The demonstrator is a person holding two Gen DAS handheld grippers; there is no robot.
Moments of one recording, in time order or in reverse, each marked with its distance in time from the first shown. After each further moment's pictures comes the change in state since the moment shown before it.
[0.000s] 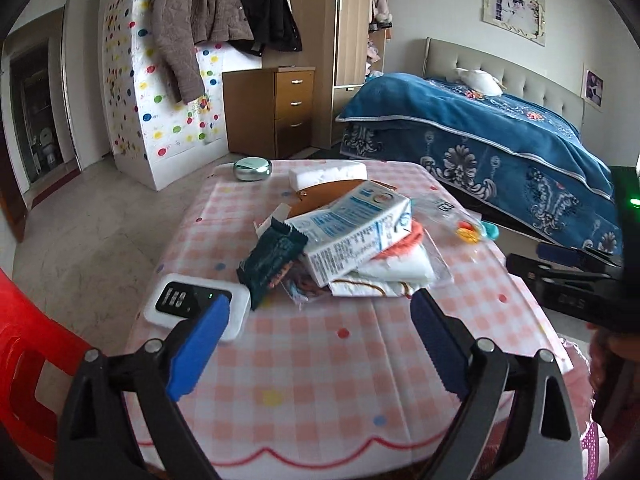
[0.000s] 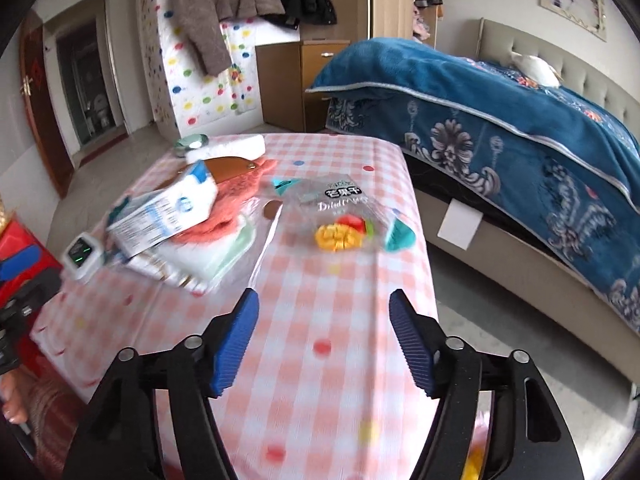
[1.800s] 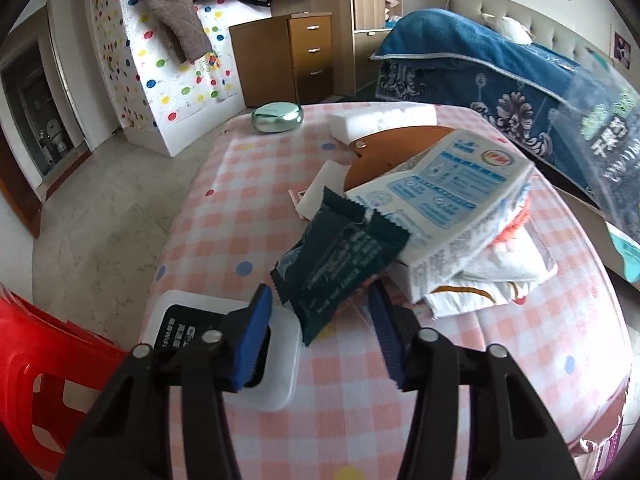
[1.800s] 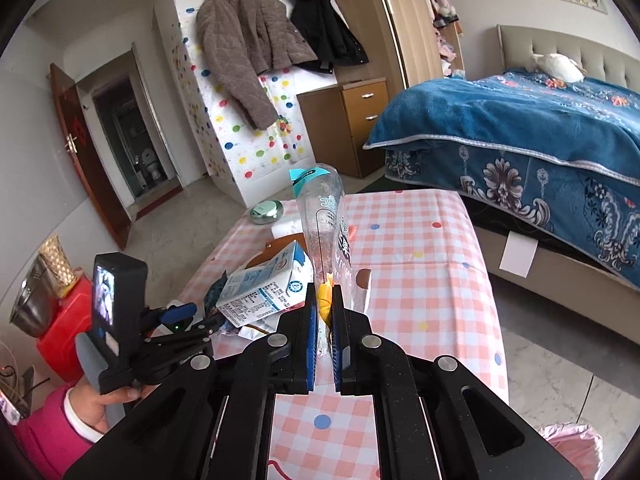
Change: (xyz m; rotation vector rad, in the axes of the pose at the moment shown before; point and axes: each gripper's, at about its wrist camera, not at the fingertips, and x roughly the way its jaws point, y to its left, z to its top) left arm 0.087 0.031 0.014 0.047 0.202 0.108; right arm -0.059 0.028 0.033 0.105 -0.151 0.247
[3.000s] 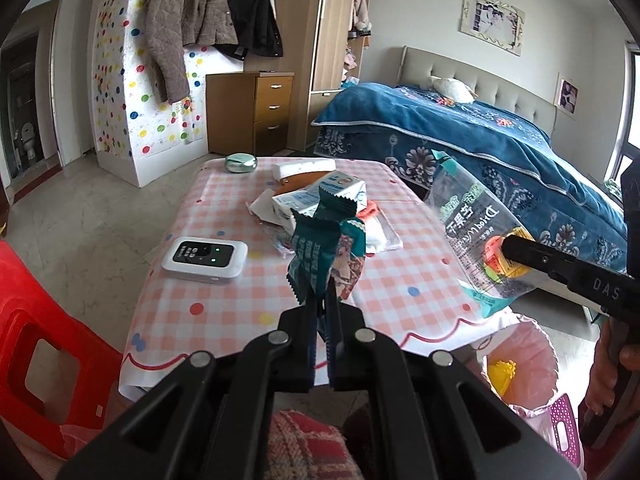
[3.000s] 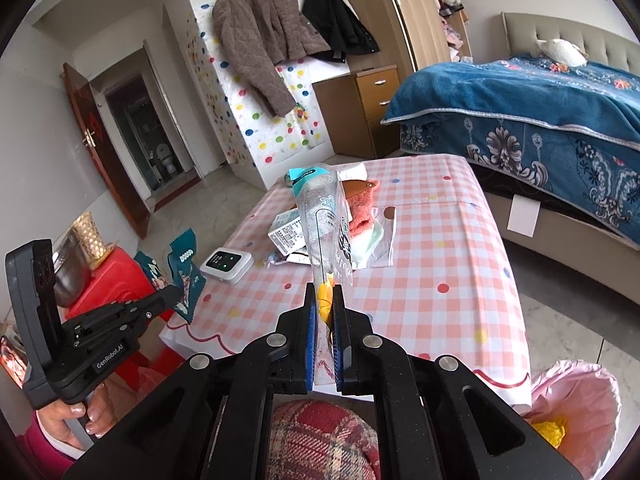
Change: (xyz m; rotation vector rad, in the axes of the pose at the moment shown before) left arm -0.164 -0.015 -0.087 -0.038 -0.222 -0.225; right arm -0.069 0.027 -0.070 0.017 0.027 0.057
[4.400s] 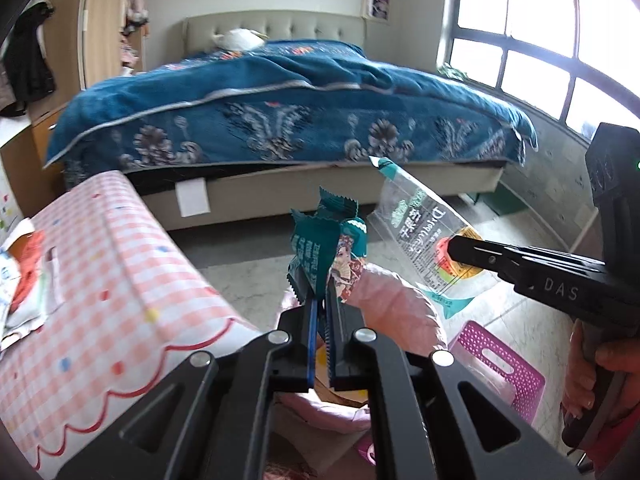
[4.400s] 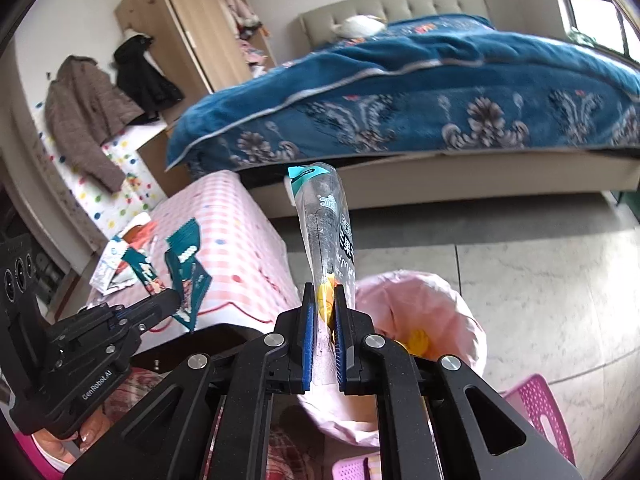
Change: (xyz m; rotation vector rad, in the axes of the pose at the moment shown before) left arm 0.073 -0.294 -0.037 0.477 0.137 -0.532; right arm -0.160 -0.198 -0.112 0.444 -0.095 -0.469
